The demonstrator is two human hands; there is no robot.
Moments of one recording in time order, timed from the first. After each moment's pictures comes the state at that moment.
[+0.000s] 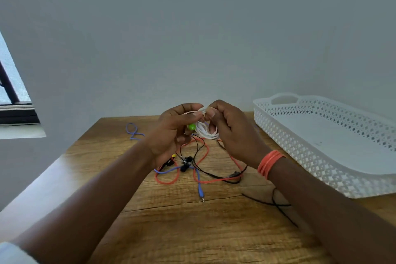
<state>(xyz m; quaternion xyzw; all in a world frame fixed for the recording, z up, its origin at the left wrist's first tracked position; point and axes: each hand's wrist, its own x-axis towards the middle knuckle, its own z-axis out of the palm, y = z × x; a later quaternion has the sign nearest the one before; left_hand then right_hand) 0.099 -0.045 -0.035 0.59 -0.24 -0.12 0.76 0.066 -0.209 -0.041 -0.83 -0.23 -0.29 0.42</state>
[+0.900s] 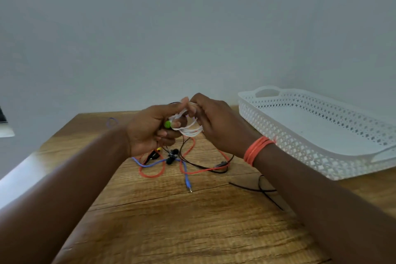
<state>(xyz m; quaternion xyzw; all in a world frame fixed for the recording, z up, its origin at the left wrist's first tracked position) 0.107 -0.031 -0.029 0.61 -0.30 -0.30 0.67 0.057 -0.211 -0.035 -0.89 -0.25 -0.31 0.22</state>
